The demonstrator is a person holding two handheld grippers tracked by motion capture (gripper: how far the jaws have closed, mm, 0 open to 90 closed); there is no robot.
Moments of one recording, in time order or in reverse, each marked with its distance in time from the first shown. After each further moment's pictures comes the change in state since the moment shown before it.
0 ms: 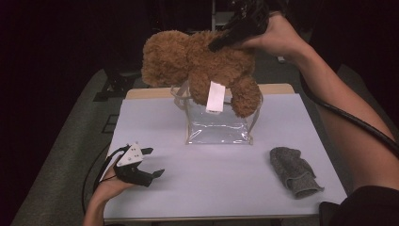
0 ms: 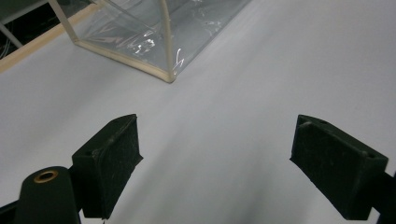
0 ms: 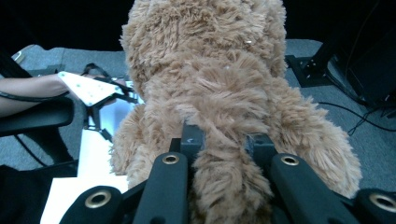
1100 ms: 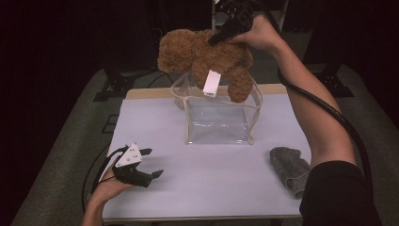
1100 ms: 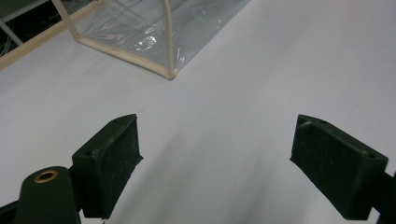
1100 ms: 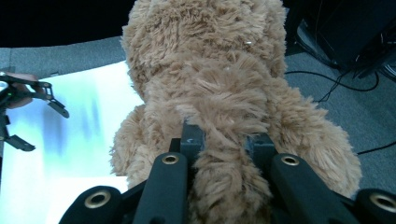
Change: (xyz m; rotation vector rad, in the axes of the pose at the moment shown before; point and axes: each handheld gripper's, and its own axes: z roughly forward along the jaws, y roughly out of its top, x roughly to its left) left arm 0.000 -0.003 -0.002 0.003 0.003 -0.007; right arm -0.095 -0.023 0.054 0.074 -0.095 0.117
